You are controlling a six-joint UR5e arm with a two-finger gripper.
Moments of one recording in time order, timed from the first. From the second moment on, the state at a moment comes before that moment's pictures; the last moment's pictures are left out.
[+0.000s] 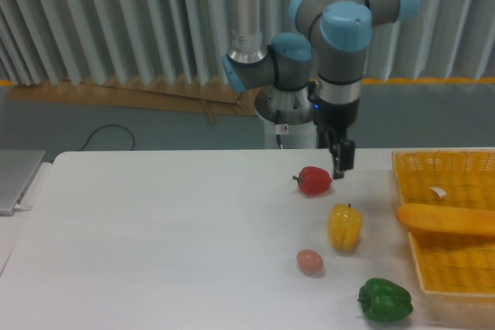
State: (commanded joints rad) arm 2.48 -1.62 -1.52 -1.58 1.56 1.68
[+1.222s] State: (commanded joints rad) arm 2.25 -1.57 -1.53 -1.63 1.55 1.52
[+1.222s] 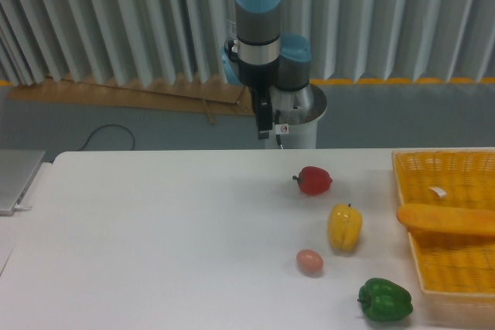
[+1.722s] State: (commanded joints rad) arm 2.26 -1.54 -1.52 -1.70 1.60 1.53
